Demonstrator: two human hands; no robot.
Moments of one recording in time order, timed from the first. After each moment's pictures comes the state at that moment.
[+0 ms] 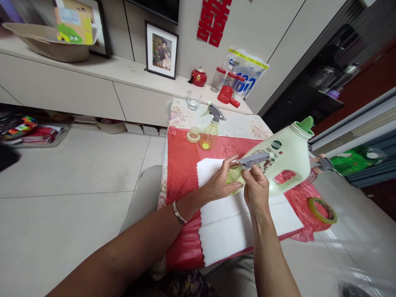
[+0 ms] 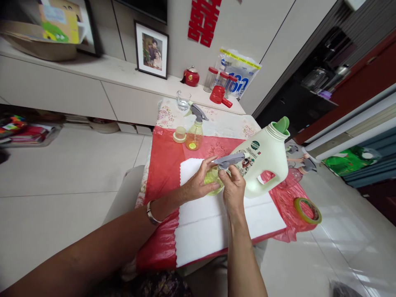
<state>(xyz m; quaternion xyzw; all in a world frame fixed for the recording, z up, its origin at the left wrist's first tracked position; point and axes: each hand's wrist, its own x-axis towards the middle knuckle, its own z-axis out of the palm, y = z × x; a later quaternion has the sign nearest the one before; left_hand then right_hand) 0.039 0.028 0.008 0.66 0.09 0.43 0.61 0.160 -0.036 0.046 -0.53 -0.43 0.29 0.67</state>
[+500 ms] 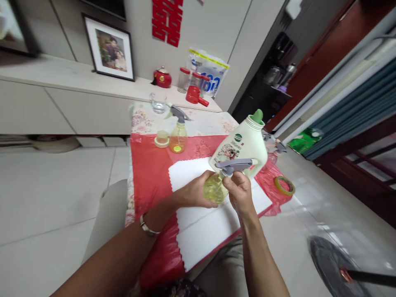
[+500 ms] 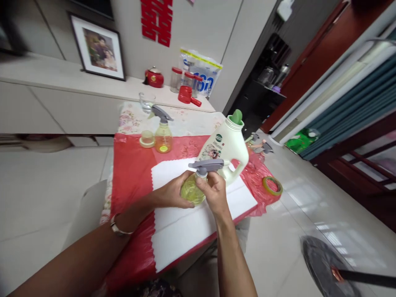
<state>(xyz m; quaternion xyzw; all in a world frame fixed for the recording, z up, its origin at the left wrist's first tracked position) 0.029 0.023 0.021 0.71 0.08 0.22 0.66 0.168 -0.080 0.063 -0.51 -0.45 0.32 0.66</state>
